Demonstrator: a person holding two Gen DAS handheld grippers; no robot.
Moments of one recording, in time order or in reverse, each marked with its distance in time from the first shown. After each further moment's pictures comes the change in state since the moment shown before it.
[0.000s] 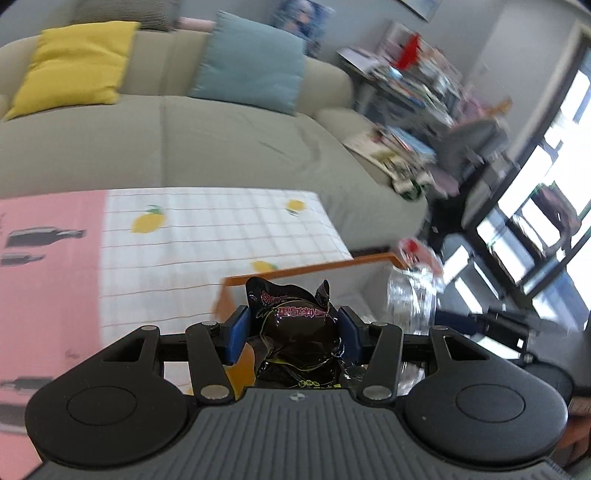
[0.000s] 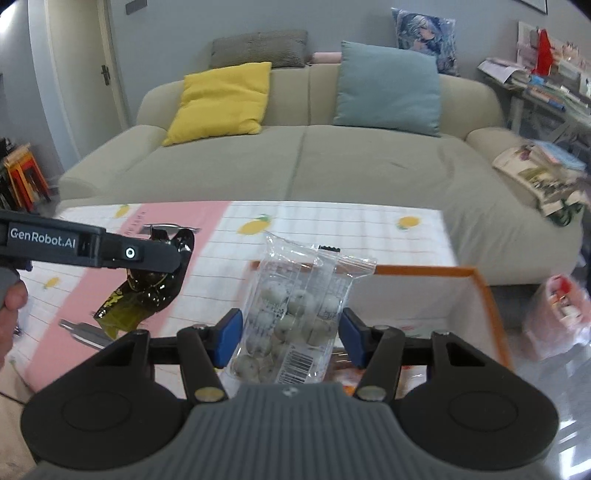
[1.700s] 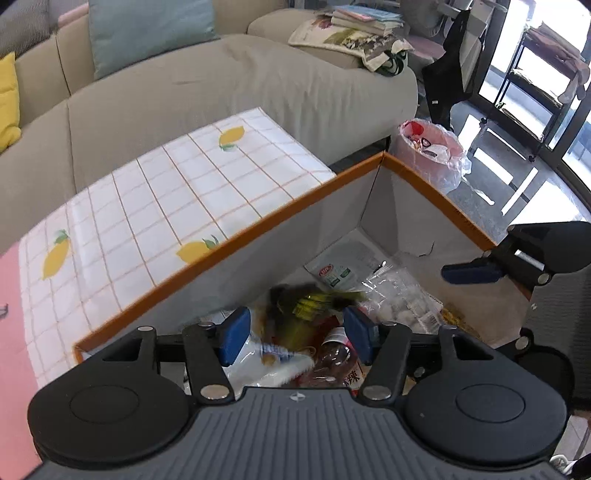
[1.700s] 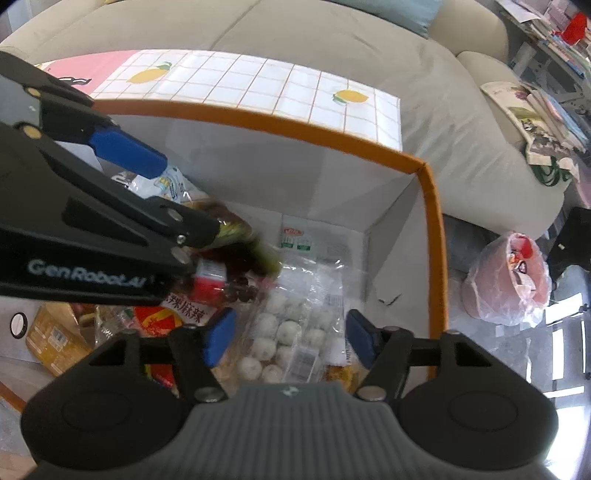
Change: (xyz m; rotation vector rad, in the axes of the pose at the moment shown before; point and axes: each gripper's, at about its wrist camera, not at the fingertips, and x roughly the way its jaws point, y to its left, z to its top) left arm 0.155 -0.083 -0.001 0.354 0.251 0.107; right arm 0.133 -0.100 -0.032 -0.168 0.400 -0.179
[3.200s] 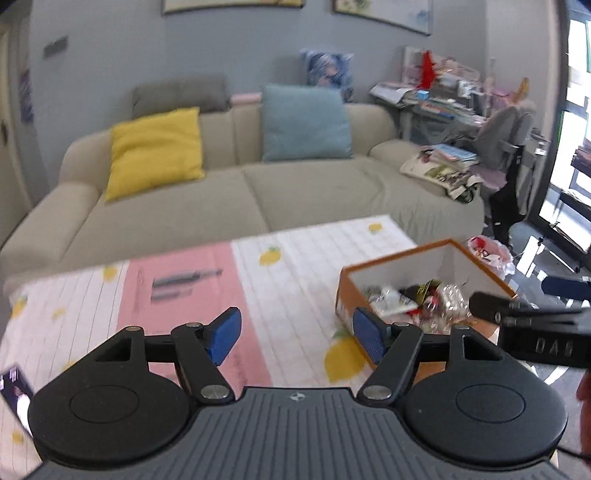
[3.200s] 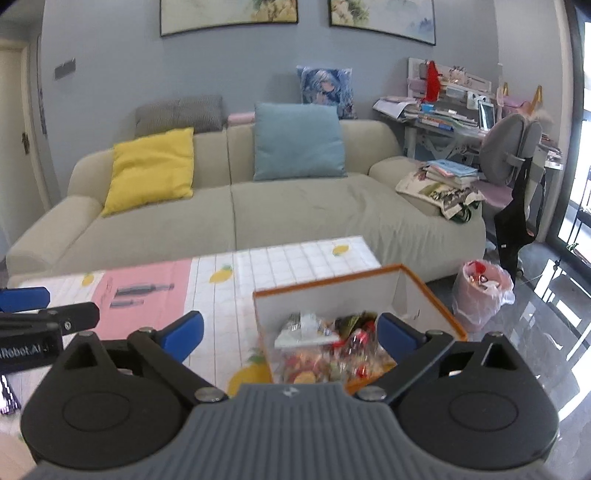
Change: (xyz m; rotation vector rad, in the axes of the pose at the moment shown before) left arm -0.285 0.080 -0.186 -0.251 -0.368 0.256; right arm -0.270 0.213 -0.085 0.426 -0.535 -0.106
